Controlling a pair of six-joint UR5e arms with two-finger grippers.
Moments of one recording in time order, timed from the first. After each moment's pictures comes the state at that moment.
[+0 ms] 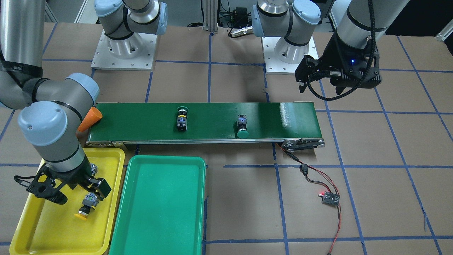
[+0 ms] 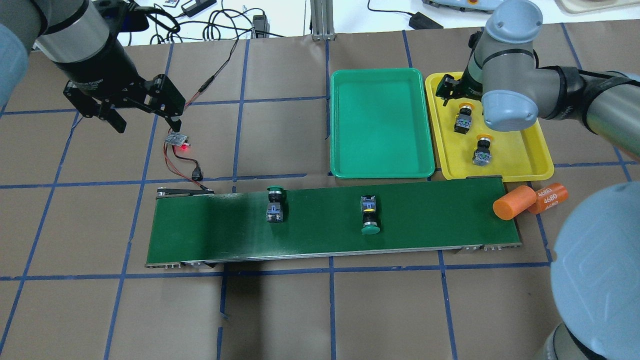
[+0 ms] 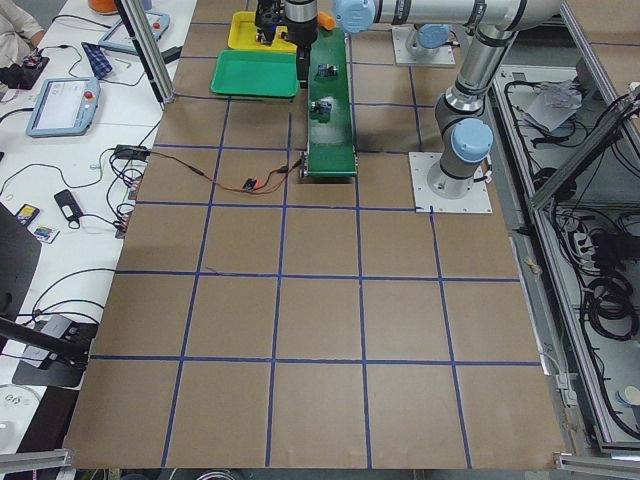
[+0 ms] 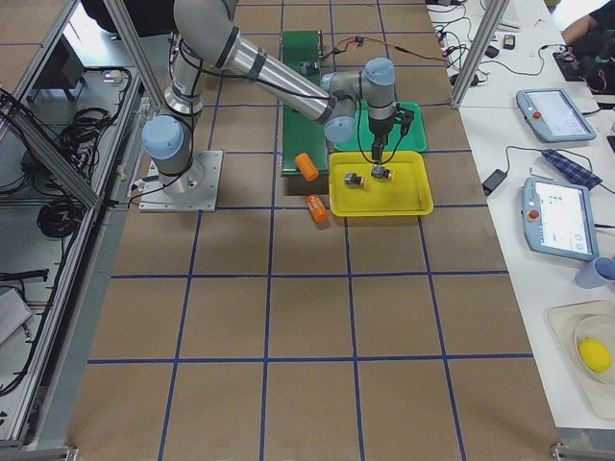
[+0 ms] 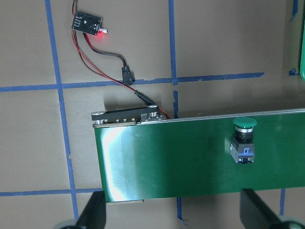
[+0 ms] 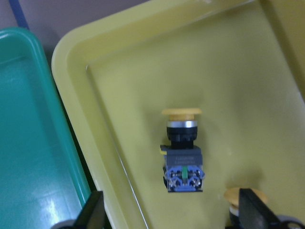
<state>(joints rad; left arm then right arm) -1.50 -1.57 -1.55 -1.64 1.57 0.11 1.46 -1.15 1.73 -2.35 -1.63 0.24</state>
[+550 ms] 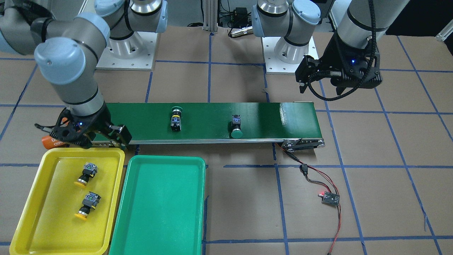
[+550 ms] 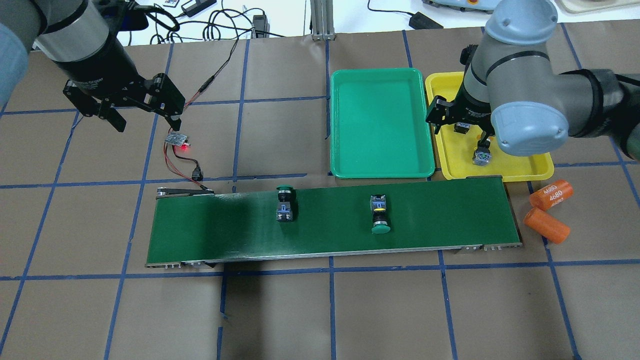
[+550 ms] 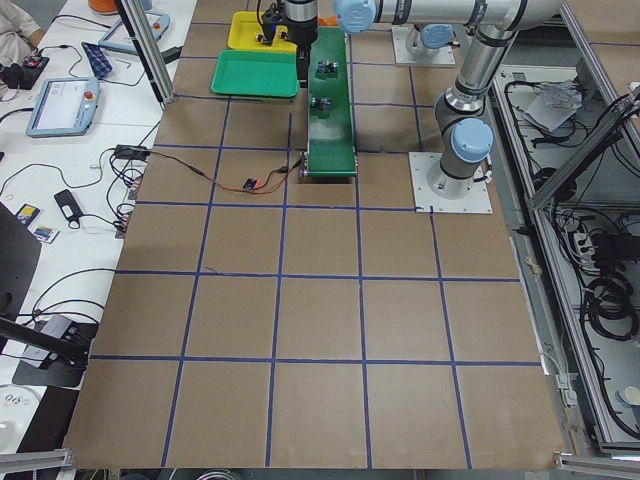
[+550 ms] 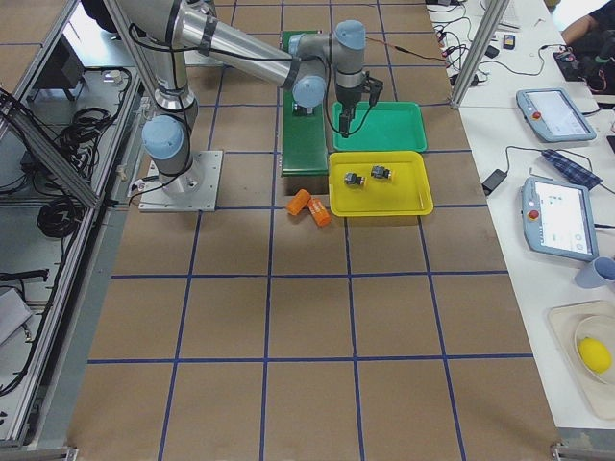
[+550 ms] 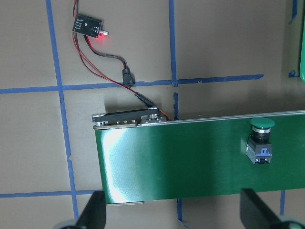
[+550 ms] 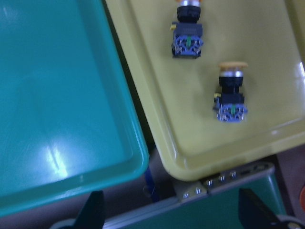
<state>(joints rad) -1.50 -1.57 -1.55 -1.63 1.57 0.11 1.56 -1.44 1.84 -2.02 -1.61 0.28</state>
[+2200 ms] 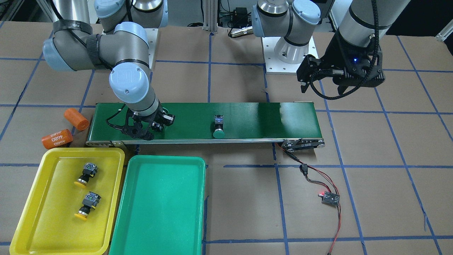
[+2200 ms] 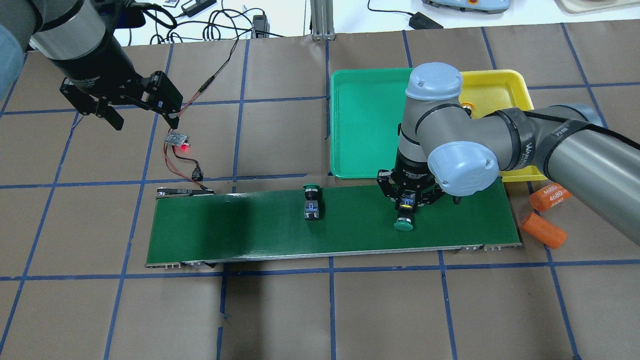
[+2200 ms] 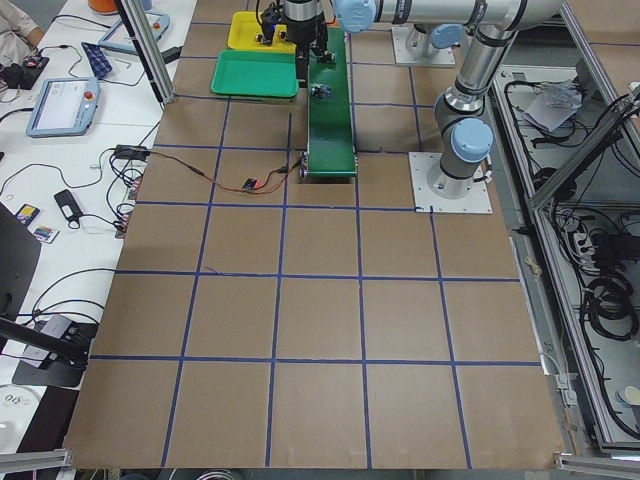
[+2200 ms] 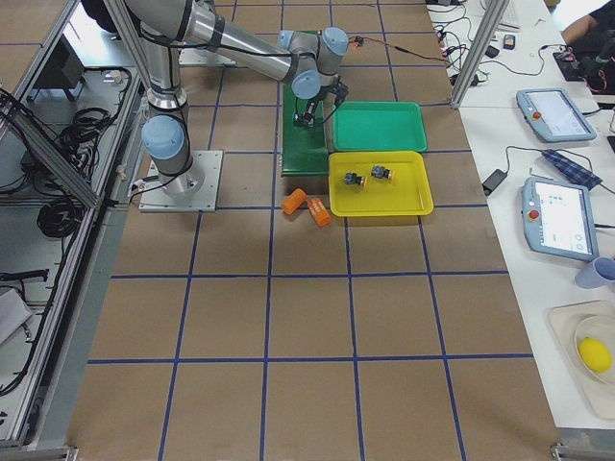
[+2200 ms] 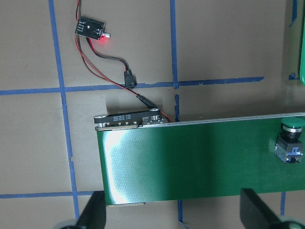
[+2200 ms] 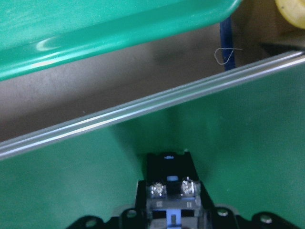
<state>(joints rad) -1.50 -1.57 -1.55 -1.63 1.57 0.11 1.71 -1.35 1.91 -1.90 -1.55 0.41</state>
